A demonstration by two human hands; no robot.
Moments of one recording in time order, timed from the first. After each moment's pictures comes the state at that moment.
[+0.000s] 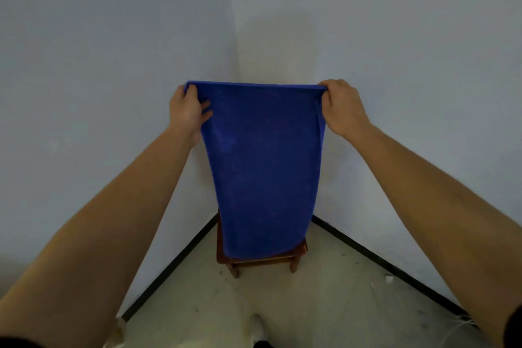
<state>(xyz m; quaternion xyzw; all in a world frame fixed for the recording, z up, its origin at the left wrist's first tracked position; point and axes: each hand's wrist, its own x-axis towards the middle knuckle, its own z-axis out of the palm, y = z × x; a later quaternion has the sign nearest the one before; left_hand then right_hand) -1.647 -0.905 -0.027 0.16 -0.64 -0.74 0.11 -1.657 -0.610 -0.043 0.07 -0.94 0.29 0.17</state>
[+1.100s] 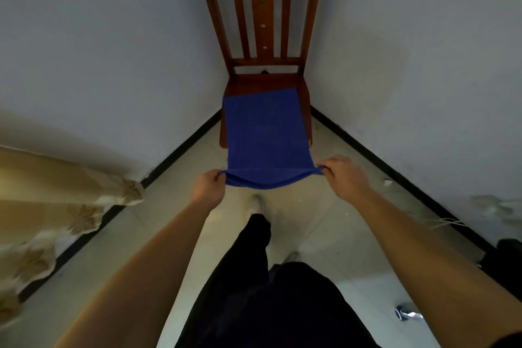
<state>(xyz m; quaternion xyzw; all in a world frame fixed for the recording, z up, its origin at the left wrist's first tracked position) -1.351 -0.884 -0.344 0.28 -0.87 -0.36 -0.19 -1.411 -0.559 -0.365 0.10 -0.96 0.20 -0.20</state>
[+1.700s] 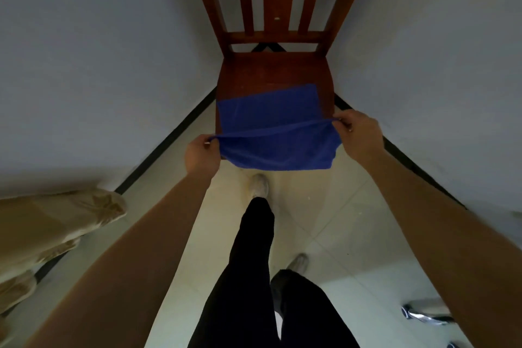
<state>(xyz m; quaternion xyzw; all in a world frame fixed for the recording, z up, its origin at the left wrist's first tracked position) -1.564 -0.951 -0.474 0.39 -0.80 -0.42 -0.15 -1.632 -0.627 -0.462 -0.05 -0.94 0.28 -0.18</state>
